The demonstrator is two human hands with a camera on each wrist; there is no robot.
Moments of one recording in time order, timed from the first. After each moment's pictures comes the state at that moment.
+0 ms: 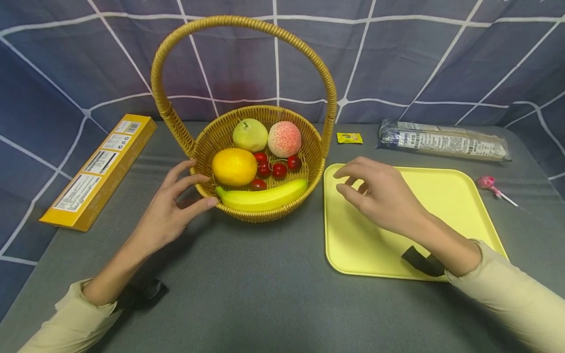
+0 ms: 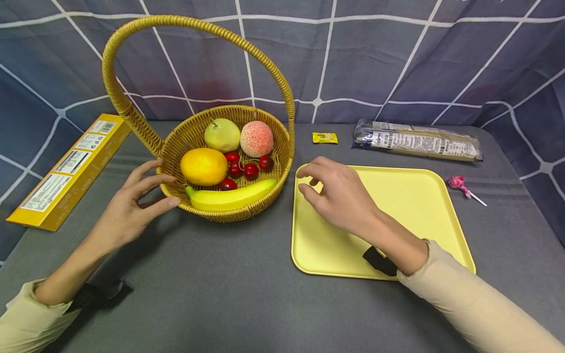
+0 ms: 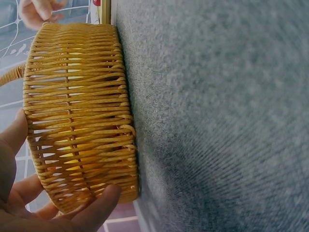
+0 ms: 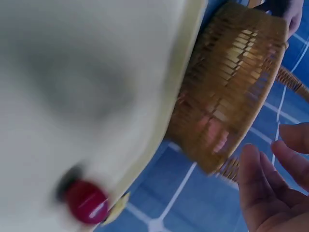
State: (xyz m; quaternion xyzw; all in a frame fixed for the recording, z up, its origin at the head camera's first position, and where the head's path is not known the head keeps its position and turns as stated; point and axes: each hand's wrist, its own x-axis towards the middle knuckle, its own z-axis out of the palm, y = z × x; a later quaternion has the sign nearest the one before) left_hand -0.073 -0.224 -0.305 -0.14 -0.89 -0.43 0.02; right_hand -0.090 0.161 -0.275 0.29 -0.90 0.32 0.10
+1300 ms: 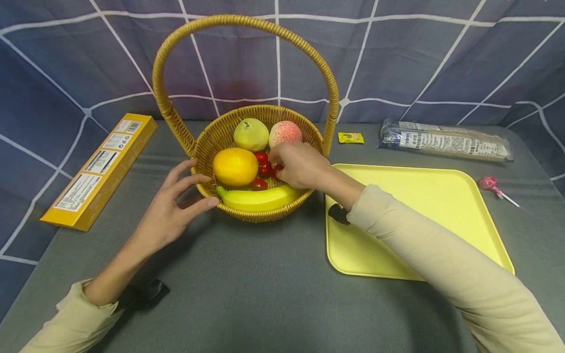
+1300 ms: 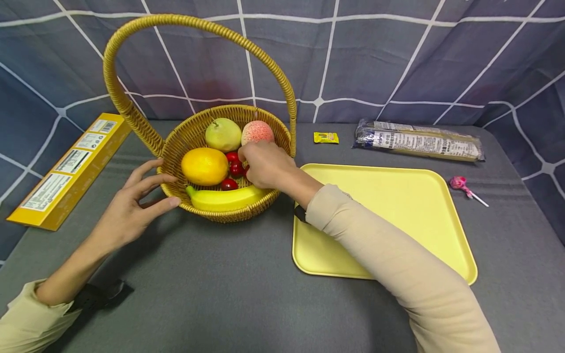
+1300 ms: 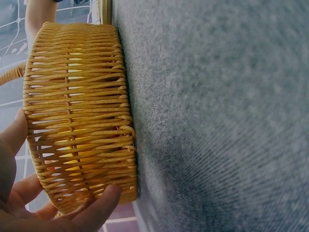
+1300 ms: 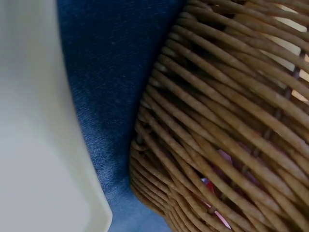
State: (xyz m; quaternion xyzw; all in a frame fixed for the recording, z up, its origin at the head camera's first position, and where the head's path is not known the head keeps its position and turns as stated) left_hand -0.073 -0.225 -0.306 -0.14 -0.89 -0.43 0.02; right_hand -0.176 0.048 -0.283 0.31 -0.93 0.17 -0.09
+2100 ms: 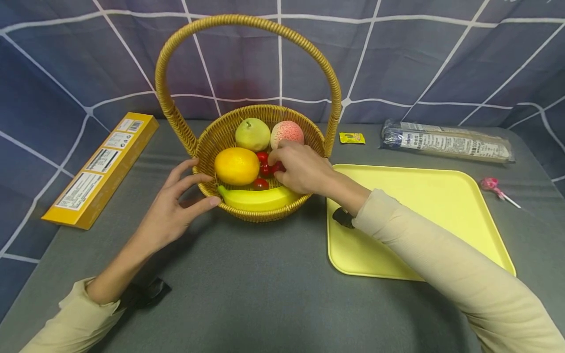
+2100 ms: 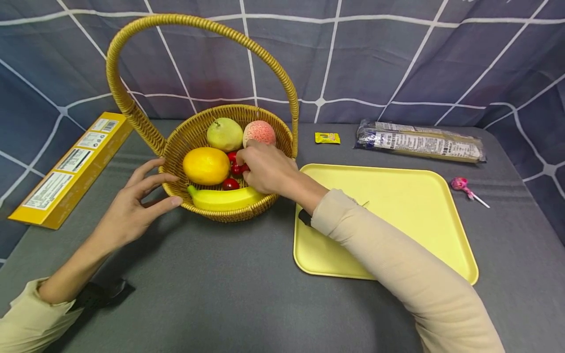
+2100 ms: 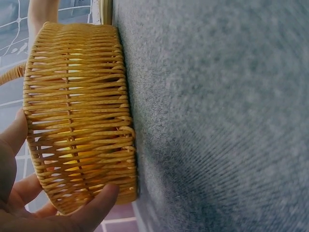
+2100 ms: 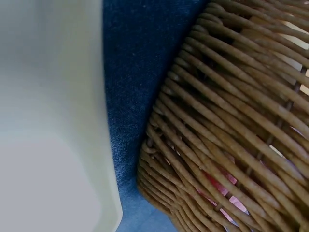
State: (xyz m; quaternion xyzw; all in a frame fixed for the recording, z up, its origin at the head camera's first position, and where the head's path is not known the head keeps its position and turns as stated) left_hand -0.073 -0.224 -0.306 -0.14 -0.89 -0.42 0.03; right_hand -0.168 0.051 -0.287 0.34 -0.92 0.18 -0.05
